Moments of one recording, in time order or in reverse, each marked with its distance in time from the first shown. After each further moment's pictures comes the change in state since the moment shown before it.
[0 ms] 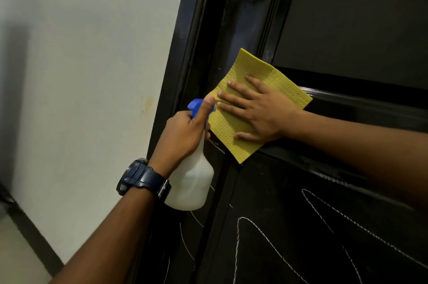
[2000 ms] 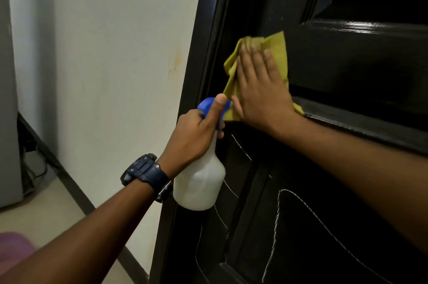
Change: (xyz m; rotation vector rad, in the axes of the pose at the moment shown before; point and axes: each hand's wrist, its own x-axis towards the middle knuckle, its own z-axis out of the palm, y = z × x) left_hand -0.029 -0.090 -0.012 0.077 -0.012 -0.007; right_hand 0.063 -0.119 0.012 0.058 0.080 0.518
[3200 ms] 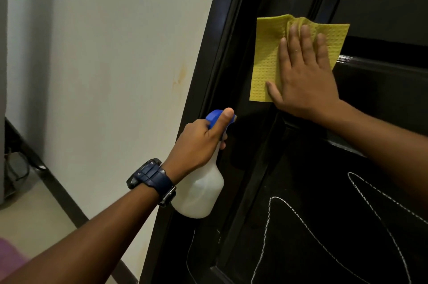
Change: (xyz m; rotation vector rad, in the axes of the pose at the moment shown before) left_hand -0.004 0.015 -0.009 -0.035 -0.103 0.023; right_hand 0.009 0.092 -0.025 0.032 -0.010 0.100
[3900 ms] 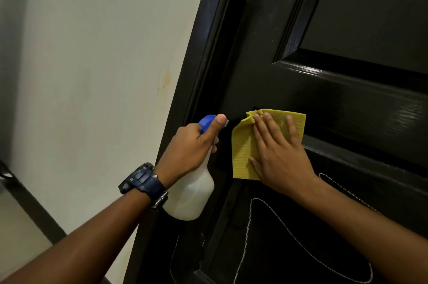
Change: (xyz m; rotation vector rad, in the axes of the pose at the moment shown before) left_hand -0.001 0.011 0.006 -0.061 -0.024 0.047; right_hand -0.122 -0.039 -0.002 -0.078 -0.286 -0.170
